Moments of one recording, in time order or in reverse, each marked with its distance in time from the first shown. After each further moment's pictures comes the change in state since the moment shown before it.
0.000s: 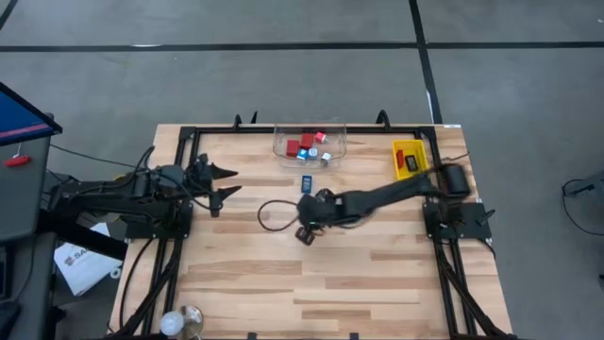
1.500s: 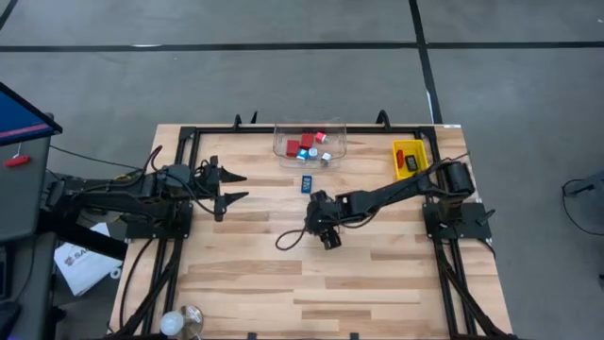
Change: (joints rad) left arm 0.000 0.099 0.000 0.135 0.124 0.049; right arm -0.016 -0.034 -0.184 0.129 -0.169 -0.874
